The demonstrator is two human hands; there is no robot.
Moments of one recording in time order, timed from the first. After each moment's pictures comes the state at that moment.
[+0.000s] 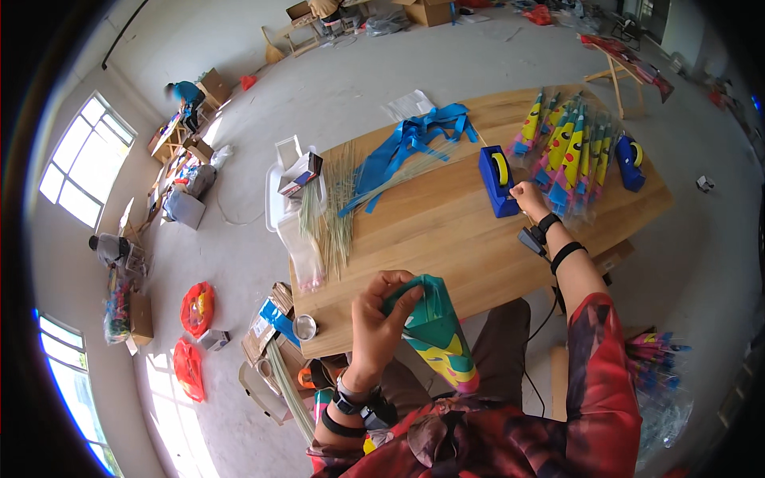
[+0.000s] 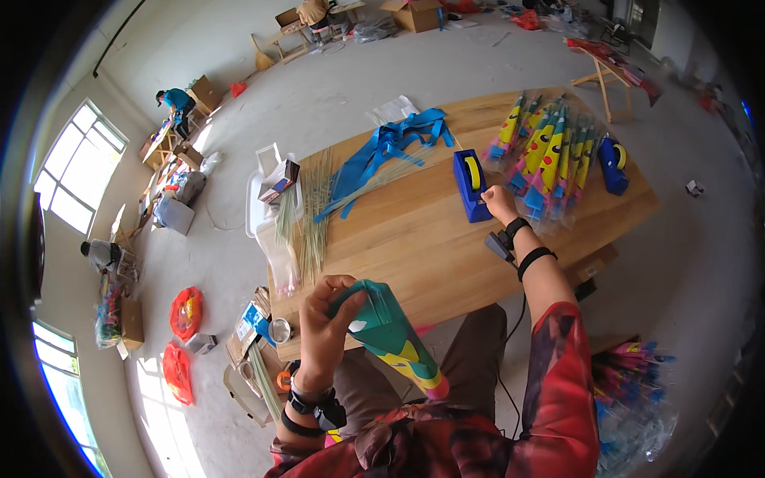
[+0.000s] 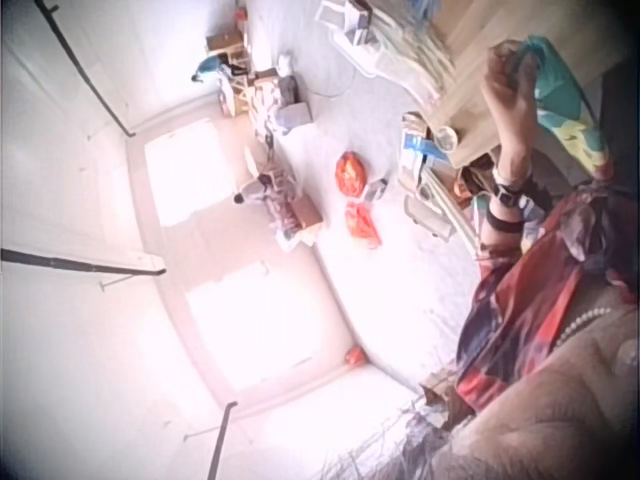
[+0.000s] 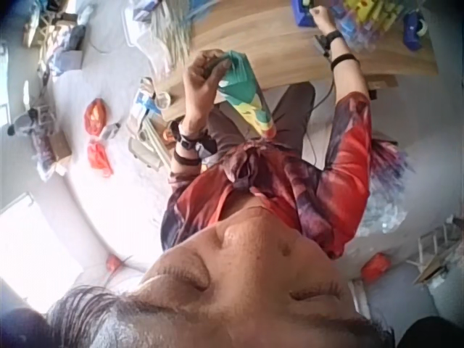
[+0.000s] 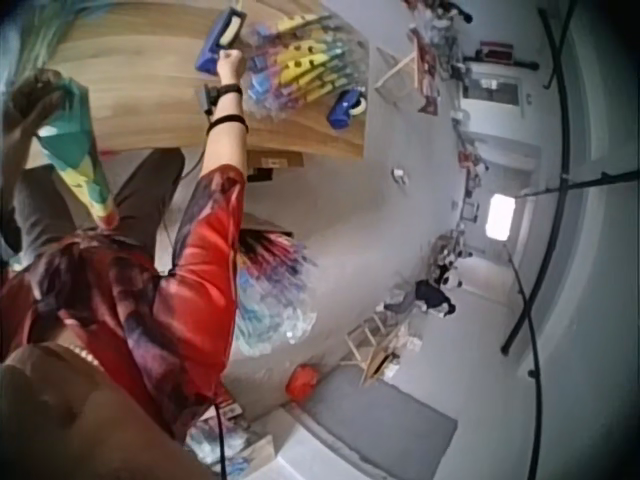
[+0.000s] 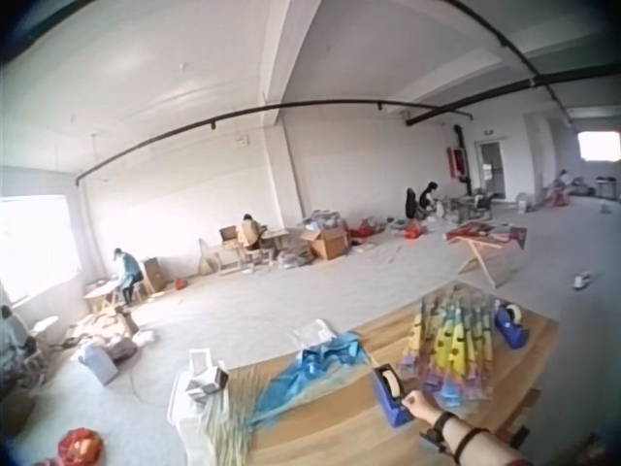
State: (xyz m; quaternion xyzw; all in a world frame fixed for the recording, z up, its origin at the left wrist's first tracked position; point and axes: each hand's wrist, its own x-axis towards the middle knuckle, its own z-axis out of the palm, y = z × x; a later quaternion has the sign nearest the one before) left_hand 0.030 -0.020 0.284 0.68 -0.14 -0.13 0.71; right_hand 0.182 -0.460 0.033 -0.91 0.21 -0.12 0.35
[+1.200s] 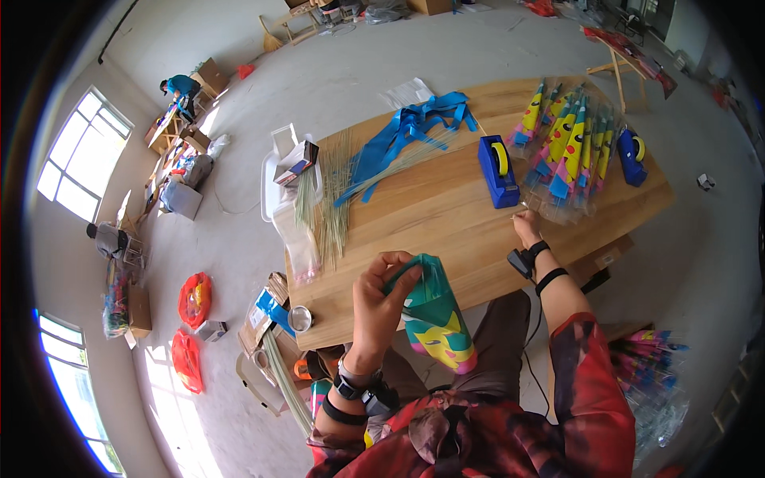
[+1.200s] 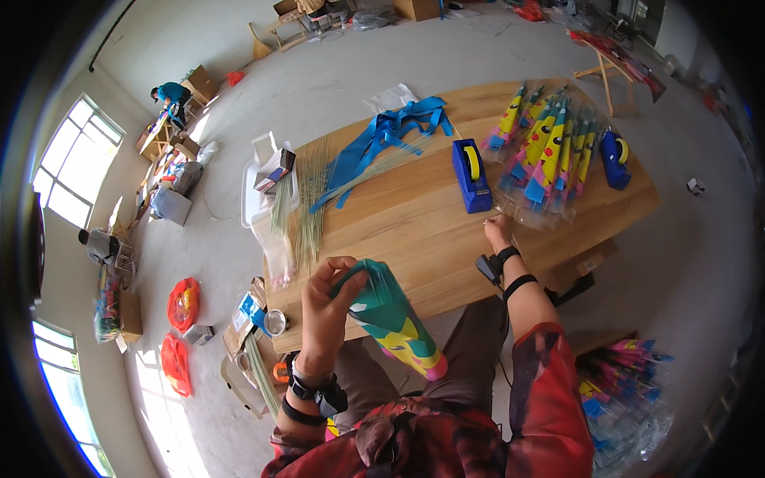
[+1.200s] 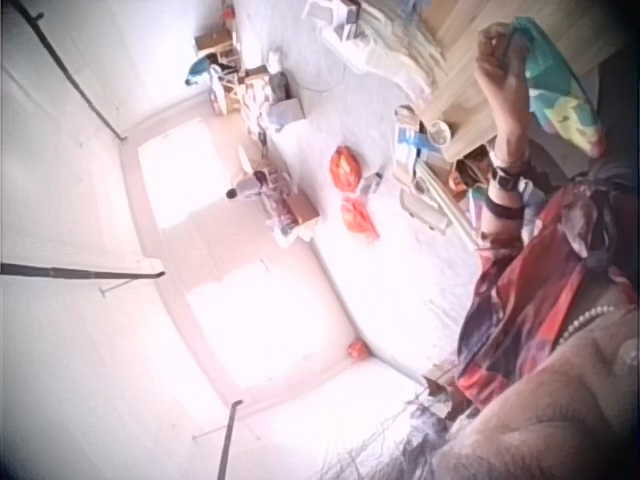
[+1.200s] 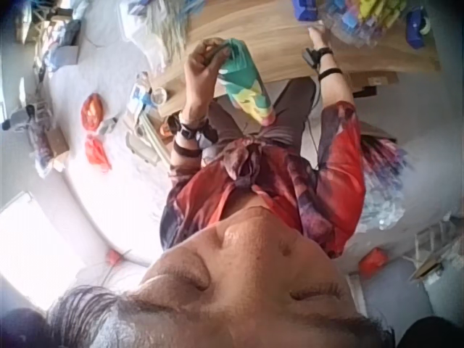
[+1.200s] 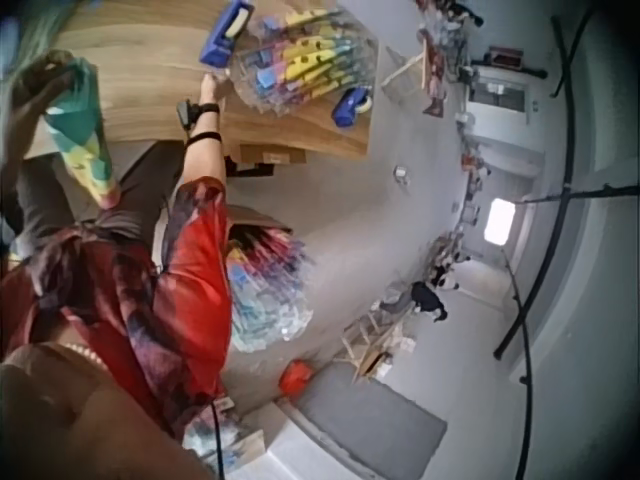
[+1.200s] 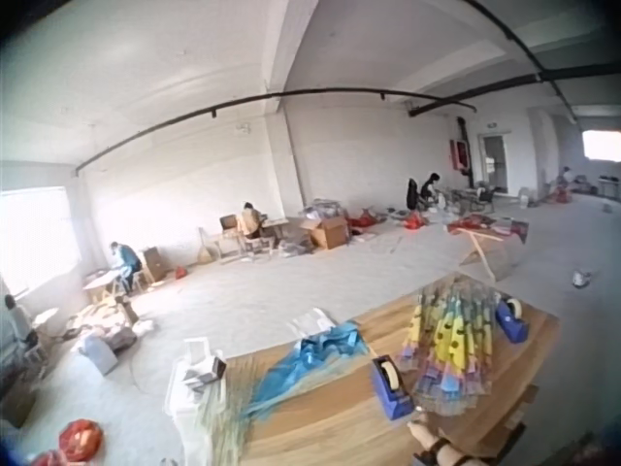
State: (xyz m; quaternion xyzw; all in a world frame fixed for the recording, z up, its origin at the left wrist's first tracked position) left_hand 0.045 -0.032 0.268 0.65 -0.10 -0.15 0.74; right_hand 0.127 -0.419 -0.047 -0.79 0.39 -0.14 0.45
